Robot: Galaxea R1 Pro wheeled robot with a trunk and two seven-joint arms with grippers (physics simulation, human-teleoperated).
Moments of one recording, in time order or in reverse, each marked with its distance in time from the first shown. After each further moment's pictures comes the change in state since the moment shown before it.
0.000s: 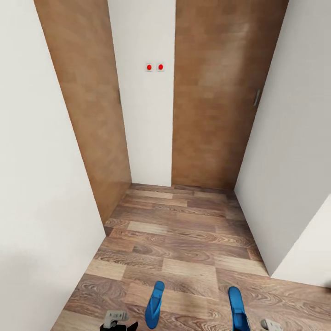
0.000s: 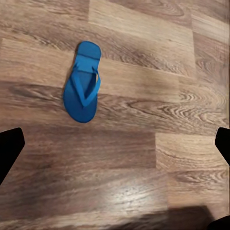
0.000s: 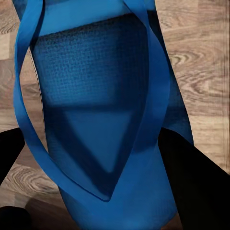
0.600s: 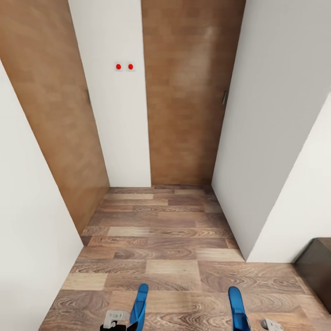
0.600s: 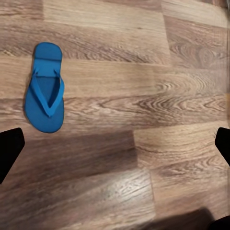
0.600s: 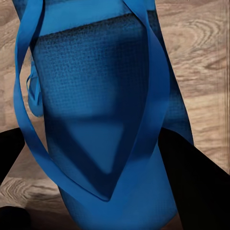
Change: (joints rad) left arm 0.000 0.001 0.000 0.000 0.000 0.000 0.000; right arm 0.000 0.000 0.000 0.000 0.000 0.000 0.000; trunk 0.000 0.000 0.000
